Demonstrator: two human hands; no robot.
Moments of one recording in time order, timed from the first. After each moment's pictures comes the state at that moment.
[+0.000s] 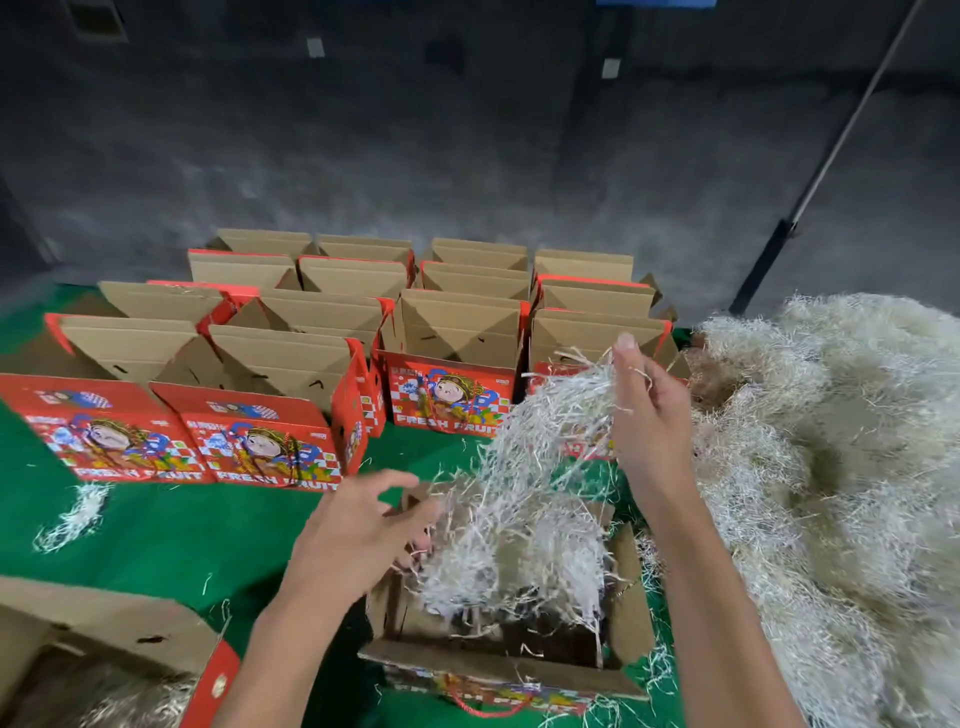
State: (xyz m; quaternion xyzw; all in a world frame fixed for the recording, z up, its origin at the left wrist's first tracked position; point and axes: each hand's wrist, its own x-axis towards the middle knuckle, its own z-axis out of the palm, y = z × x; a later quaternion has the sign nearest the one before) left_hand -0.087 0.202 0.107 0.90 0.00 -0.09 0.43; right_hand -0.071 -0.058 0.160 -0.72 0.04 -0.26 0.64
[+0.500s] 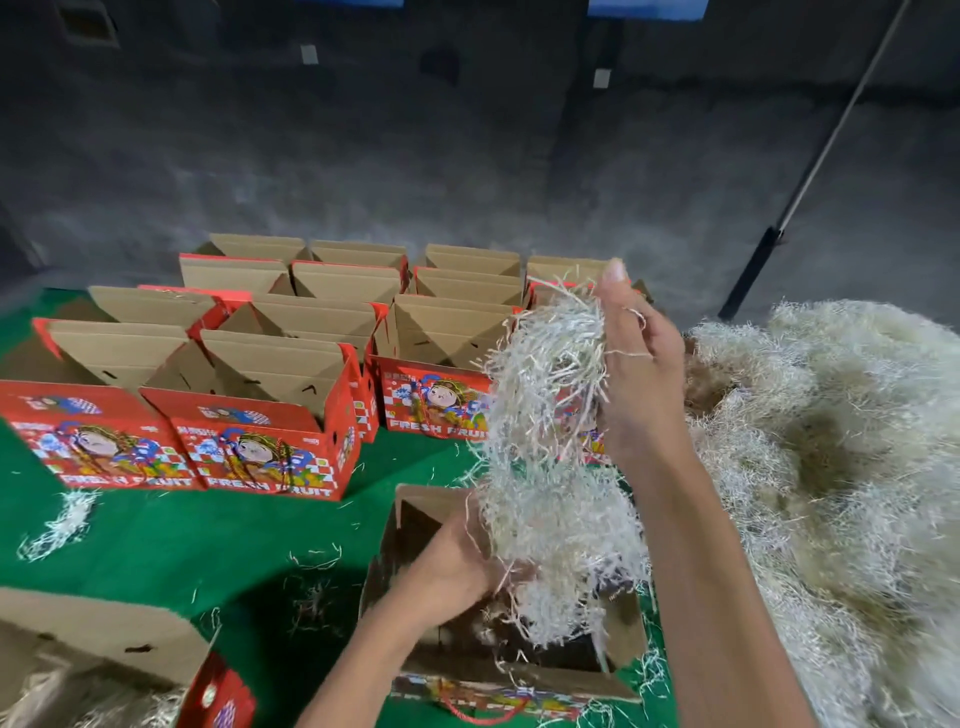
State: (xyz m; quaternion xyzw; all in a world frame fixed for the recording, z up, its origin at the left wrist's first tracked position) left_hand -0.090 0.131 0.072 0.78 -0.15 -0.25 0.55; right_hand -0.068 -0.031 0.220 -0.65 -0.07 -0.27 0.71
